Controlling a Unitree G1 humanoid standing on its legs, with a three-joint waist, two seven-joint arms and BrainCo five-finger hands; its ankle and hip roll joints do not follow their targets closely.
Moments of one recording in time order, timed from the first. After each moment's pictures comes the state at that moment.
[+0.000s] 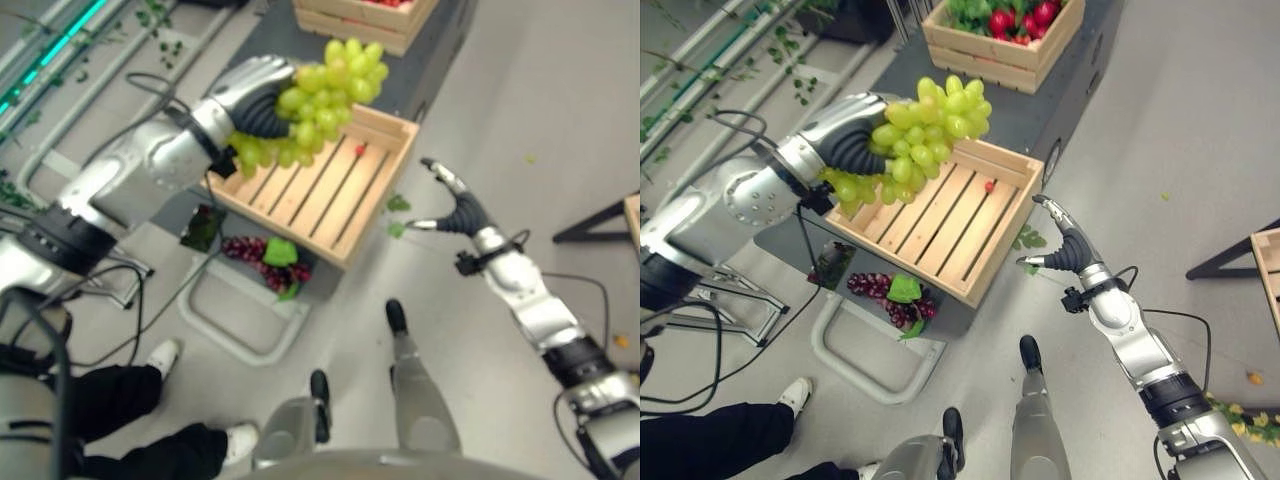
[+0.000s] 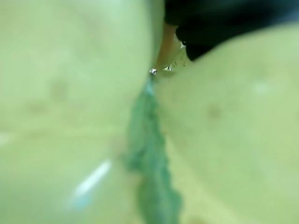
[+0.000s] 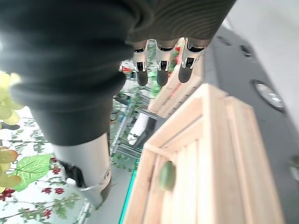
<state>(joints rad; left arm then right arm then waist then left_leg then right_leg) -1.06 1.02 -0.71 0.09 0.13 -0.23 0.00 -0.35 -0.64 0.26 0.12 -0.03 -0.16 -0.08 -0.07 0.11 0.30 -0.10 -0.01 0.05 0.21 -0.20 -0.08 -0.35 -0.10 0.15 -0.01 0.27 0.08</state>
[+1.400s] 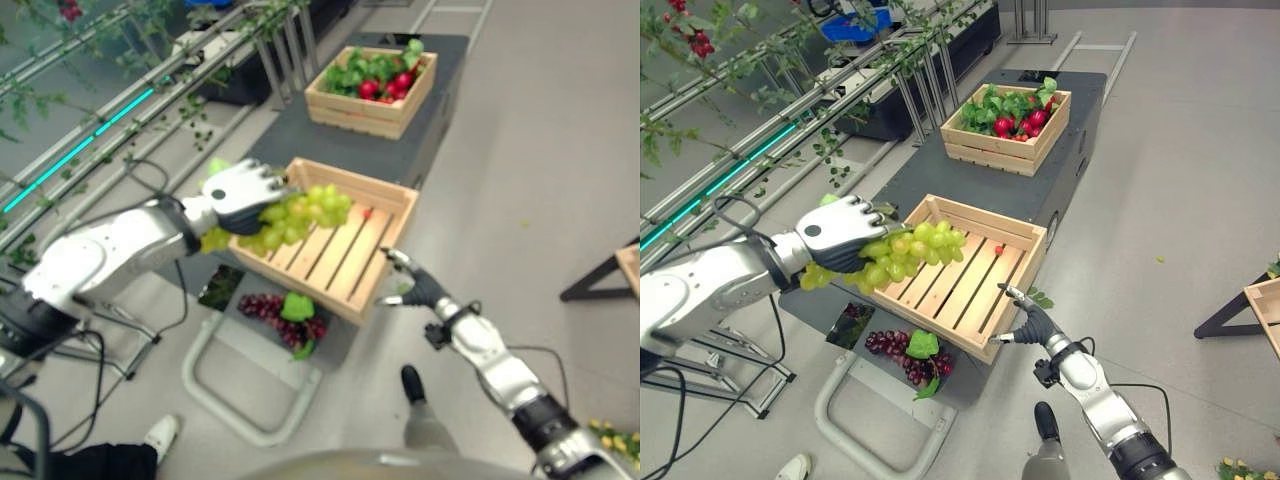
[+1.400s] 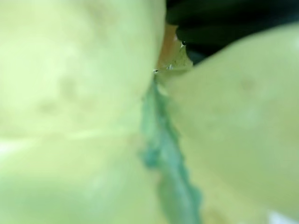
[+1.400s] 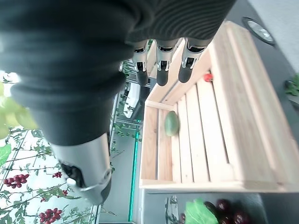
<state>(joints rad) -0.52 1.19 -0.45 -0.20 0.62 -0.32 -0.07 -0.10 -0.48 0.35 0.17 -0.01 -0.10 0.07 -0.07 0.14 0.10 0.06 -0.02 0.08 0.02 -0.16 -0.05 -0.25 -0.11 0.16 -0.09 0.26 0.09</state>
